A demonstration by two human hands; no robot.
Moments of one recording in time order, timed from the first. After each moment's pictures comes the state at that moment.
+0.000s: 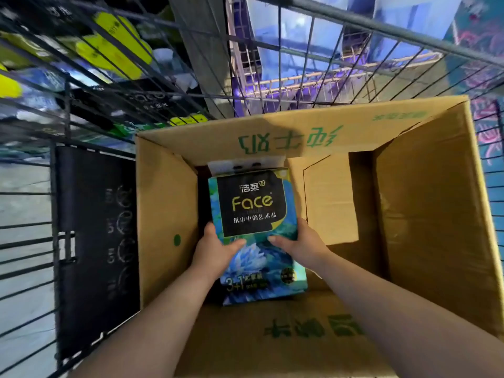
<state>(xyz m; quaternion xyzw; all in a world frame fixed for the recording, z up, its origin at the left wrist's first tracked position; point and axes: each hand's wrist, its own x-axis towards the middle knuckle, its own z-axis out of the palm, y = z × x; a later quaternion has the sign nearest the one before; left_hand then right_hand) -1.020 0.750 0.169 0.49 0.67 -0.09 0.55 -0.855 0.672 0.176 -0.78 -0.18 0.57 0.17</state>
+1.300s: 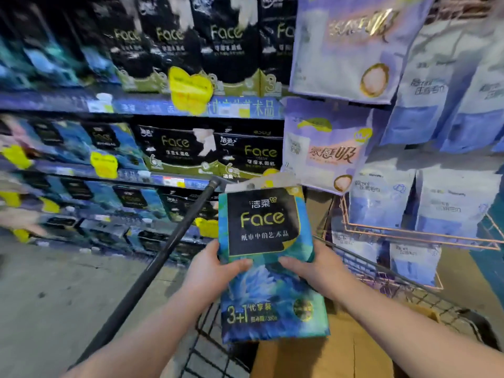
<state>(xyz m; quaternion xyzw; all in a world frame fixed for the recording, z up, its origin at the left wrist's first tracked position) -1.149 0.771 0.587 0.57 0.67 0.24 0.42 -0.940 0.751 0.571 -0.70 -0.51 0.42 0.28</state>
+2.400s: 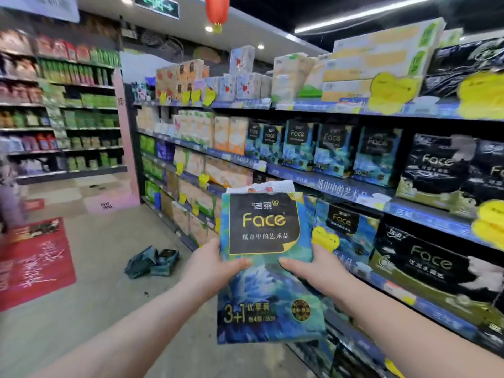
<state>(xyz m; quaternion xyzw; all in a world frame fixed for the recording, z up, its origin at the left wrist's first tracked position) -1.710 0.692 0.711 0.43 0.78 0.43 0.17 -1.522 0.799 0.720 -0.43 -0.75 0.45 0.24</state>
